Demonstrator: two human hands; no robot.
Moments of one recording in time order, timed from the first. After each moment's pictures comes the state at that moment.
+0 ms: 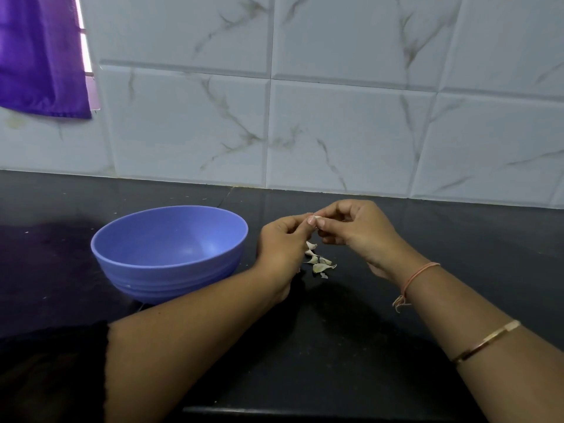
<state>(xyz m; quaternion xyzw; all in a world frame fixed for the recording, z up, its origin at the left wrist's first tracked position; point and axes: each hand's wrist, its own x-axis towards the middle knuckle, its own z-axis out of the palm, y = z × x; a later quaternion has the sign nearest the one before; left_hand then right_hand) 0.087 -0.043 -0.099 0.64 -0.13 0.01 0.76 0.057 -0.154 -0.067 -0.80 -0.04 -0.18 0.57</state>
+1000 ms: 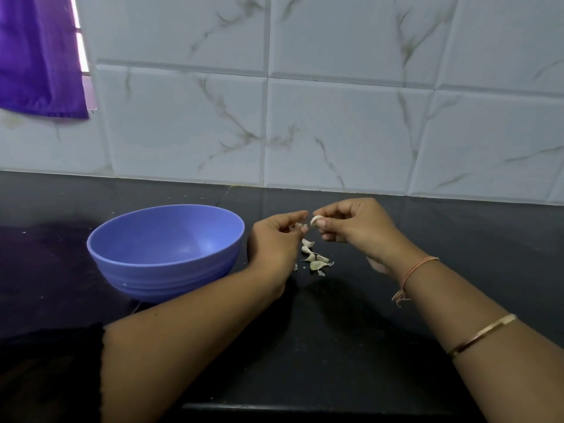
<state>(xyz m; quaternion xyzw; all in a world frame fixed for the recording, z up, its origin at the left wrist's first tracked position) 0.087 -0.040 -0.098 0.66 -0.10 0.06 0.74 0.059 -0.161 -0.067 -0.81 -0.01 -0.17 0.57</state>
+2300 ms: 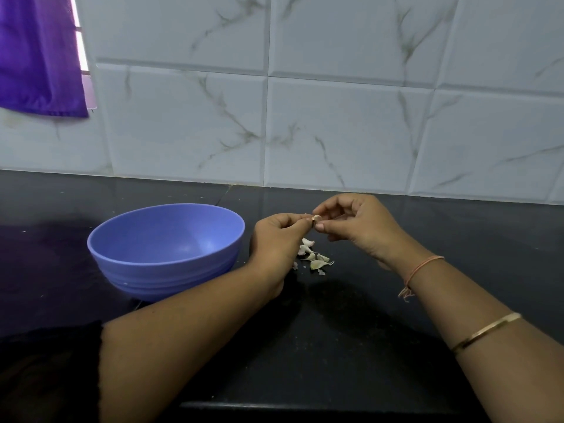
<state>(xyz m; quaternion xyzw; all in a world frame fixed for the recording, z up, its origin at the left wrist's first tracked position) 0.080 -0.038 -0.094 0.66 -0.11 0.02 0.74 0.058 -0.167 -0.065 -0.83 -0.08 -0.17 0.52</state>
